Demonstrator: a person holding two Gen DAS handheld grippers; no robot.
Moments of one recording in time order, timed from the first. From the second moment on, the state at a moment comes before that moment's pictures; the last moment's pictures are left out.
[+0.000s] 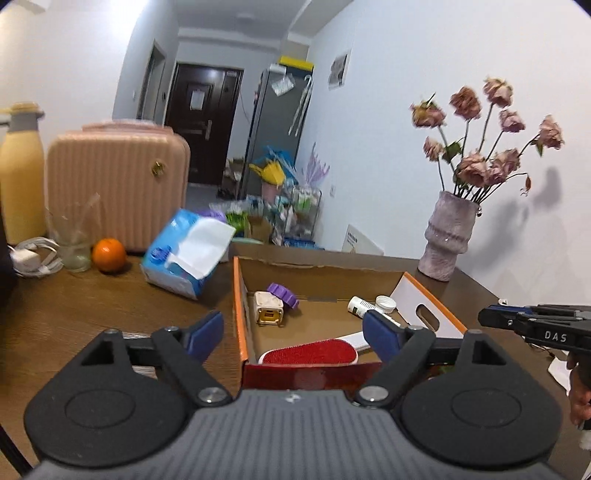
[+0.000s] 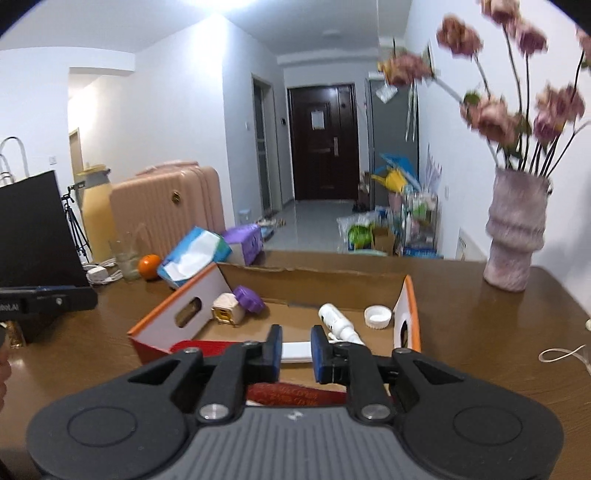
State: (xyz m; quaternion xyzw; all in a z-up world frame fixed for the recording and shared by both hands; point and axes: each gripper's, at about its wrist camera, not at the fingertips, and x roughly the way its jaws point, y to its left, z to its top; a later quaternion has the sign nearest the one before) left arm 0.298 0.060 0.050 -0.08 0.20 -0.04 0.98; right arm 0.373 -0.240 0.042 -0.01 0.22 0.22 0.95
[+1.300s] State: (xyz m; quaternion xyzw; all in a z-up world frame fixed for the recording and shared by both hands) left arm 0.169 0.022 -0.033 -0.02 0.22 -0.02 0.97; right arm 0.184 -0.222 -0.048 0.06 0.25 0.21 0.94
